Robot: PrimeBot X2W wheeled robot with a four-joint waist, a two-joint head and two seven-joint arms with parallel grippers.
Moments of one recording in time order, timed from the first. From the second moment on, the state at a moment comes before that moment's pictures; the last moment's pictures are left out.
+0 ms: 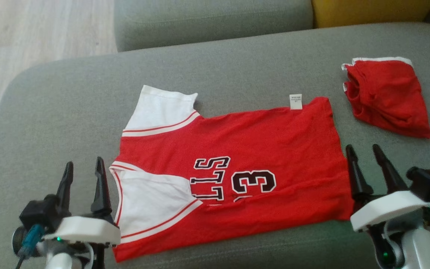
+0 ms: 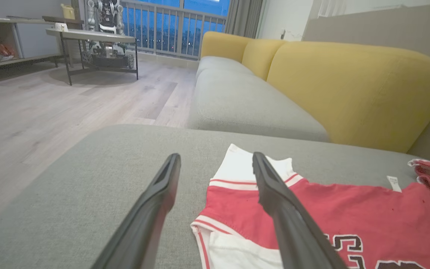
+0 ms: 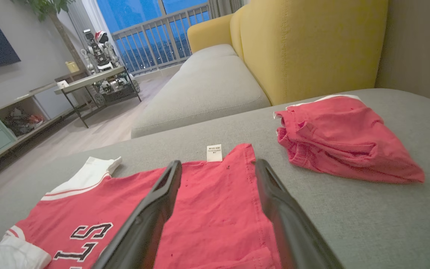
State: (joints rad) left arm 0.04 0.10 -0.11 0.10 -0.30 0.07 -0.25; right arm -0.06 -0.07 -0.08 0.17 0.32 0.13 -0.09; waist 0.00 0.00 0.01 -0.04
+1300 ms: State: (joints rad) left arm -0.91 0.43 -0.31 0.82 -0.27 -0.13 0.35; right arm -0.38 -0.06 0.05 0.13 0.32 0.13 -0.17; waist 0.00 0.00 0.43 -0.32
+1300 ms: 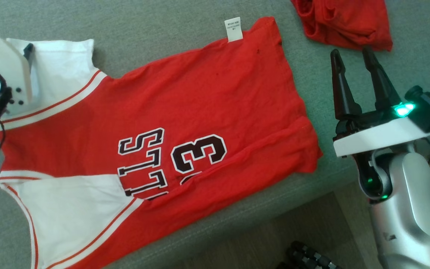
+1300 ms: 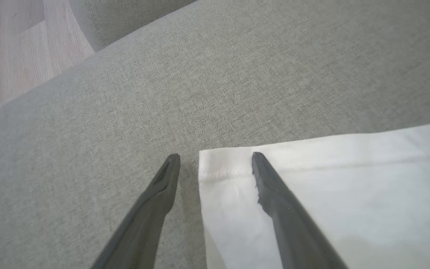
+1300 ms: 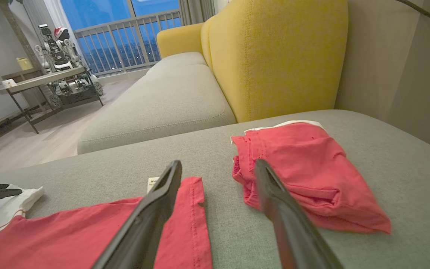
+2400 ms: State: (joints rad) left arm -0.84 0.30 -0.43 0.63 -0.42 -0.12 0.02; right arm -0.68 -0.36 0.25 0.45 0.34 0.13 0.07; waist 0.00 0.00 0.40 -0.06
